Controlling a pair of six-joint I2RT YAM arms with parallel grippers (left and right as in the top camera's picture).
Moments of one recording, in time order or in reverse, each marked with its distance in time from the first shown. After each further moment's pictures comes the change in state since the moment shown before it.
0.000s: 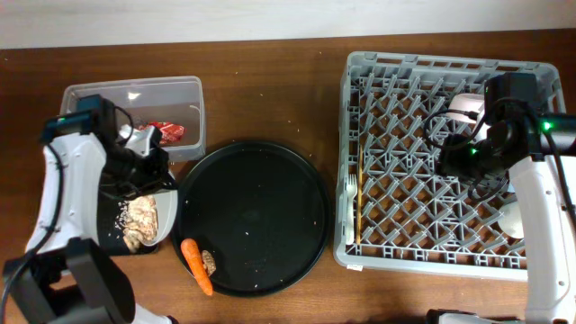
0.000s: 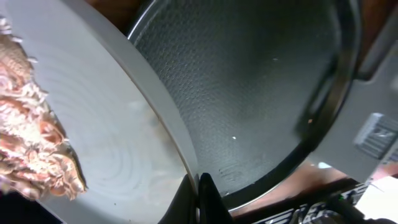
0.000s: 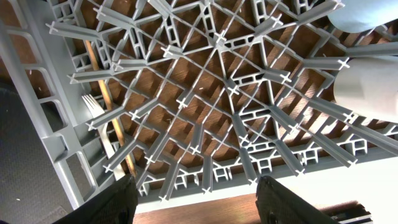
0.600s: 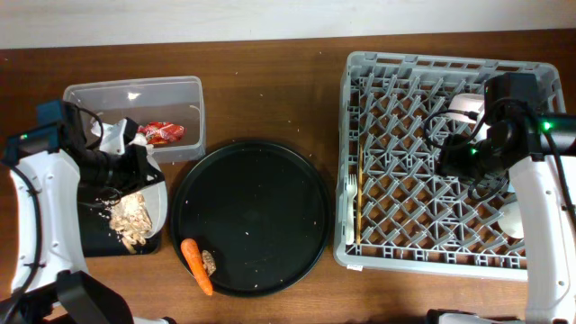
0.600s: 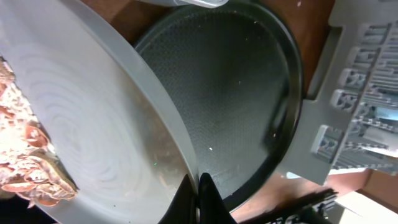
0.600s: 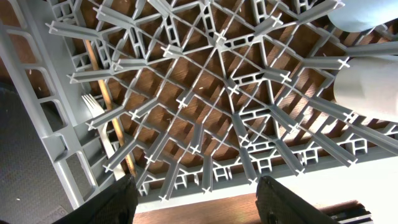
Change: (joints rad) left arm 0.111 -0.107 0.000 0.014 0.127 0.018; right arm 0.000 0.000 0.000 -0.002 0.000 0.001
